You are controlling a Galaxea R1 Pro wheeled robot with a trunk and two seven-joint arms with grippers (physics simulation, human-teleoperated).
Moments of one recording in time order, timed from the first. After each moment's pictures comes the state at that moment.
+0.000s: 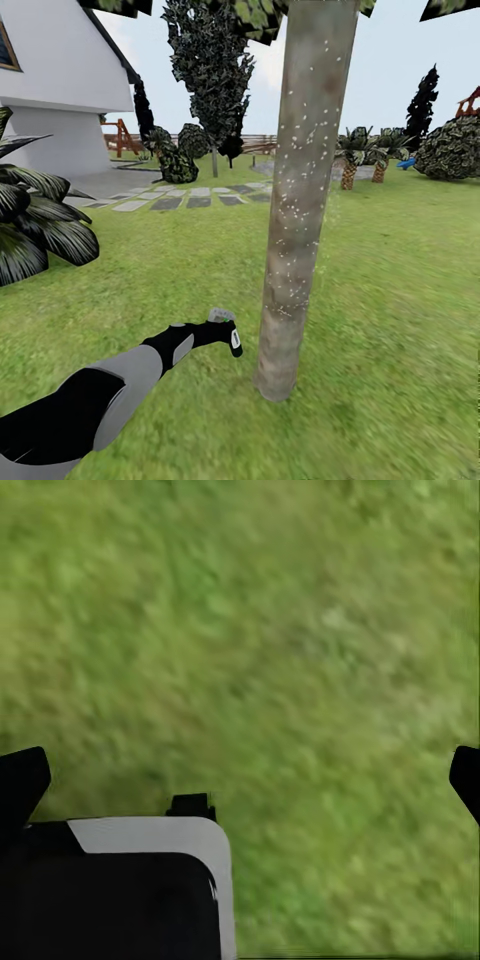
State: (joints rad) left arm -1.06 -0.14 -0.26 -0.03 0.21 0.05 -0.55; right arm -0.30 -0.08 0.06 0.06 -0.10 -0.33 -0.01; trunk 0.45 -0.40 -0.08
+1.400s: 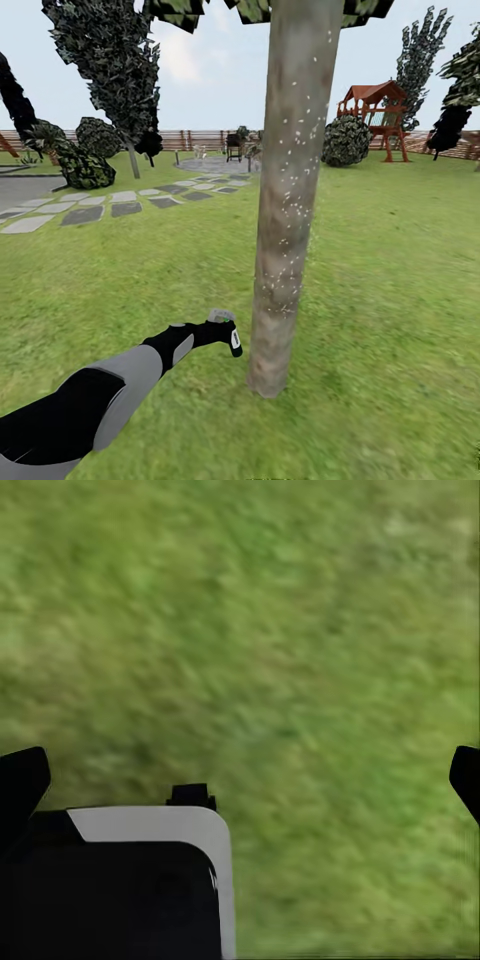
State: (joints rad) left arm -1.06 -0.14 -0.26 -0.03 0.21 0.05 -0.55; right arm -0.30 -0.08 0.06 0.06 -0.10 -0.33 -0.01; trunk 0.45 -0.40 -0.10
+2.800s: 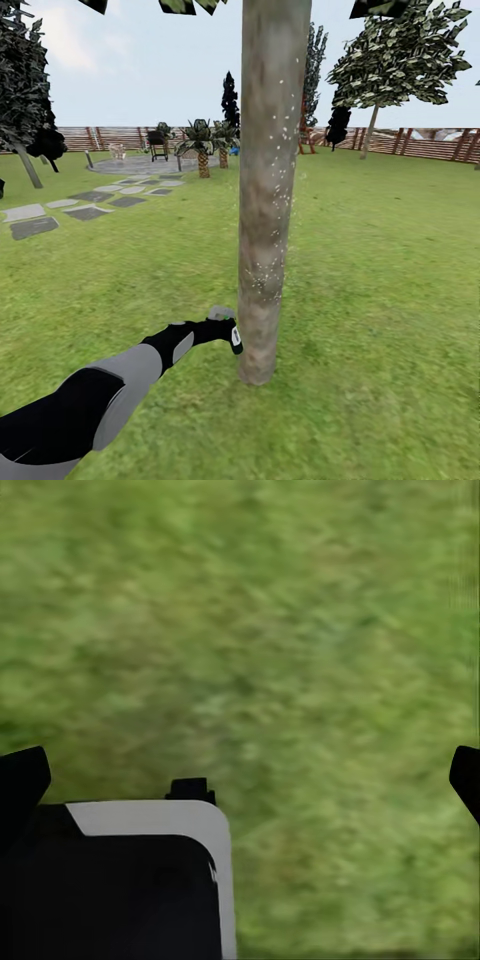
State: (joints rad) left arm -1.06 -0.14 -0.26 -0.05 0.22 0.05 -0.55; right arm -0.30 -0.08 0.06 0.06 -0.10 -0.33 -0.01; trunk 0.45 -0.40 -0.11
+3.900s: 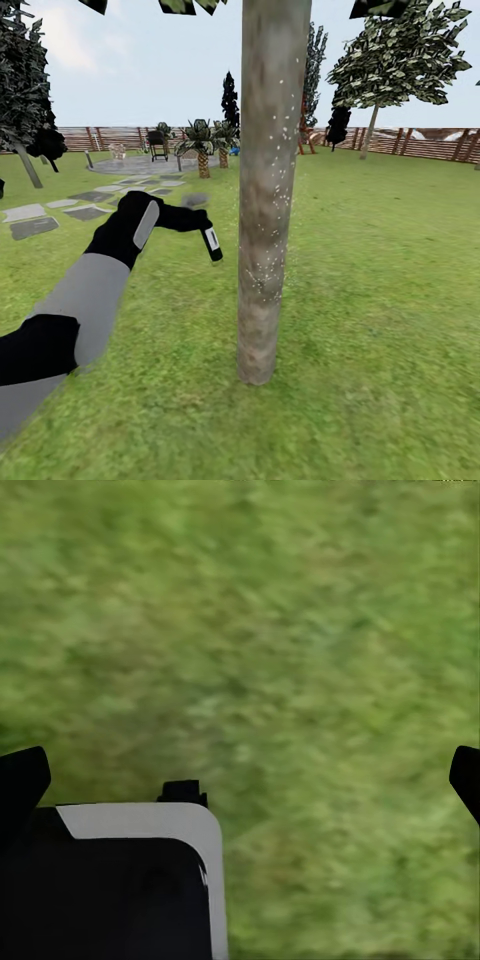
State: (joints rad) left arm -1.38 -0.01 -0.10 -0.73 0.22 0.99 -0.46; right arm -0.30 -0.09 0.06 0.05 -0.10 -0.34 -0.01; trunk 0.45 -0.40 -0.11
